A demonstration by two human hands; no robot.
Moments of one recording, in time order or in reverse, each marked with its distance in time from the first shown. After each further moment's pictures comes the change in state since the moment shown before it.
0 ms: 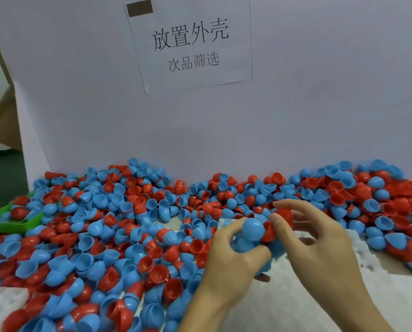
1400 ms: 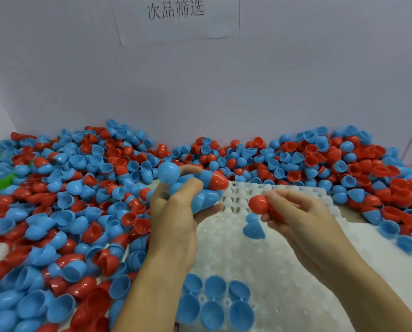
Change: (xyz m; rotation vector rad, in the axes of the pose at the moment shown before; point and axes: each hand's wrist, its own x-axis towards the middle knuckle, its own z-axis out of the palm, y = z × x) left_hand -0.024 0.016 -0.021 -0.384 0.362 0.066; right_hand -0.026 0.000 -0.022 0.313 -0.154 0.557
